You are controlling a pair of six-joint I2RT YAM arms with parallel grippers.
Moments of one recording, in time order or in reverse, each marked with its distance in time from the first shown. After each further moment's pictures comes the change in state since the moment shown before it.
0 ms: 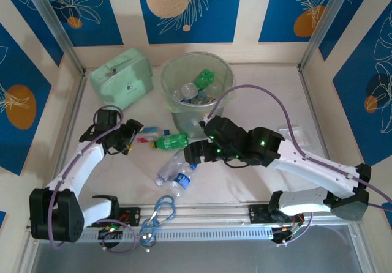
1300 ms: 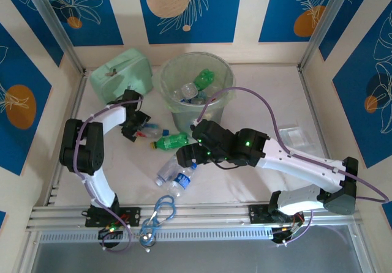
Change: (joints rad) left arm -0.087 0.650 0.400 -0.067 -0.242 -0.053; right arm 0.034 0.079 0.000 0.041 0.022 0.000
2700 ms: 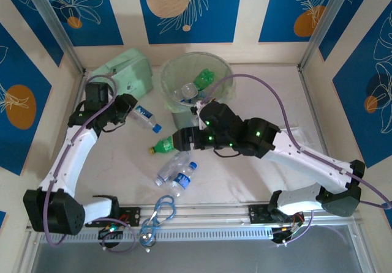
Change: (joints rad) left arm 0.089 -0.625 -0.036 0.023 0.281 0.217; right arm -0.093 0.017 0.169 0.078 -0.134 0.011
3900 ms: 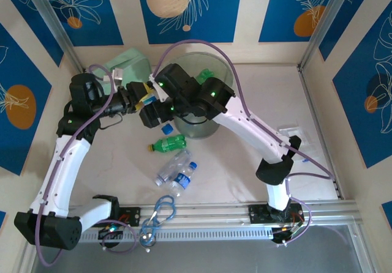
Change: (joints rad) left arm -0.056 -0.095 0.100 0.172 0.539 -0.044; right arm -0.018 0.623 0.929 -0.421 0.045 -0.397
